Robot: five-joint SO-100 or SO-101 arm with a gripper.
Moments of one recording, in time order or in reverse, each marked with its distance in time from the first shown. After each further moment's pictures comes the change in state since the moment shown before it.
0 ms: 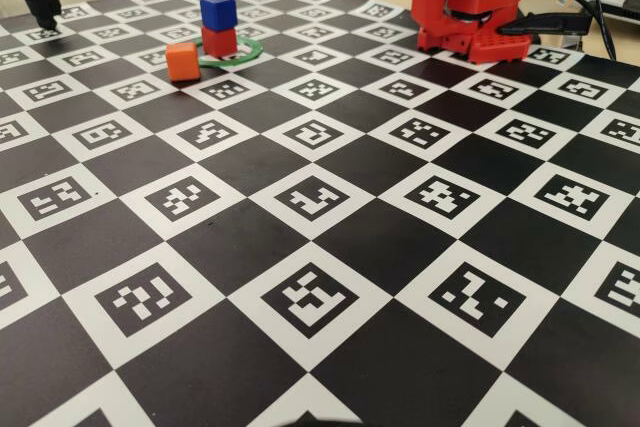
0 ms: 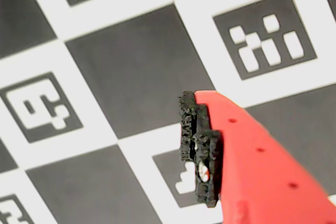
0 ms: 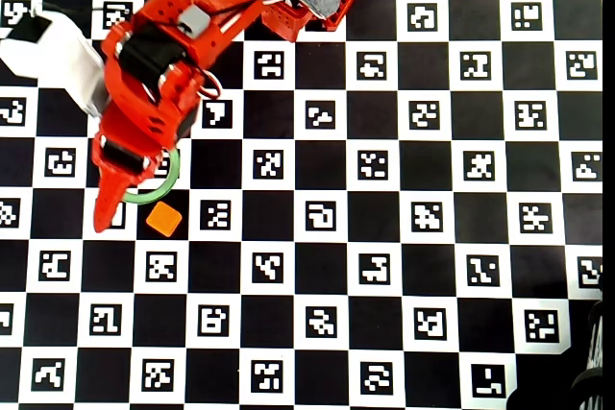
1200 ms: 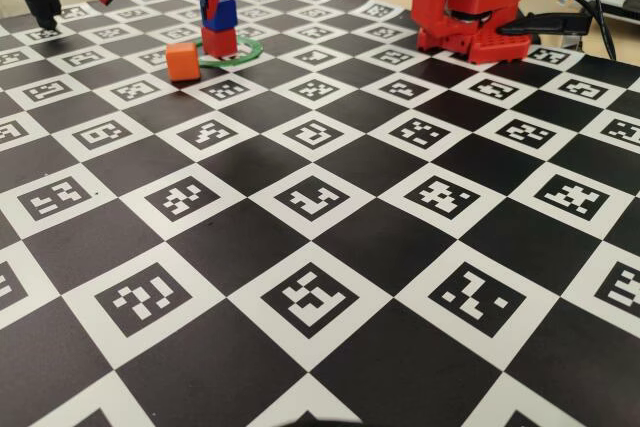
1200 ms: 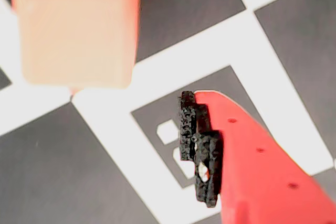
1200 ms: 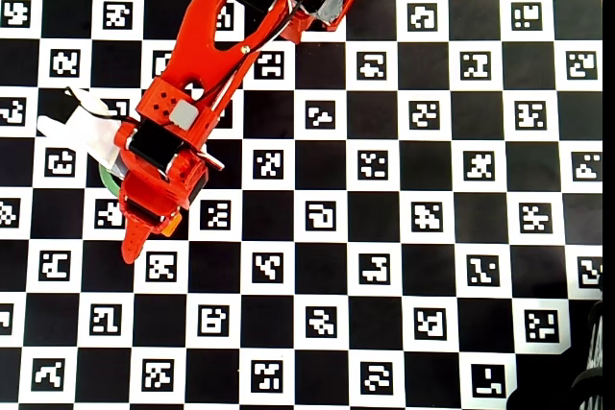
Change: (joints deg) arm -1.8 -9.3 24.2 -22.7 4.8
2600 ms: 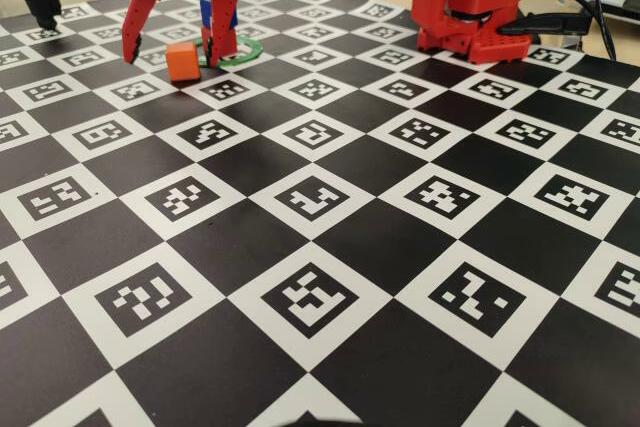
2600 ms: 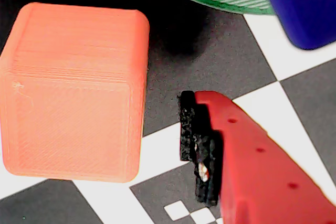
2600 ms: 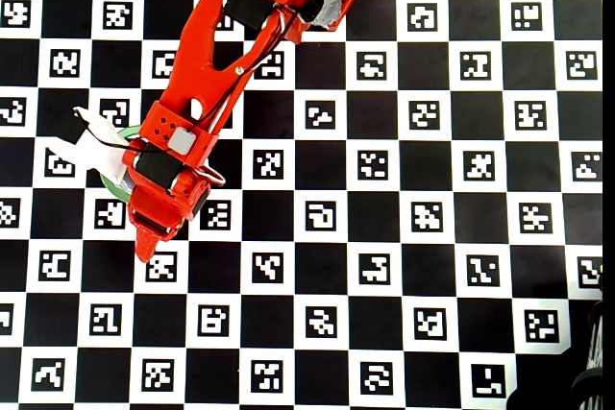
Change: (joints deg) arm -0.5 -4.7 5.2 -10.1 -0.8
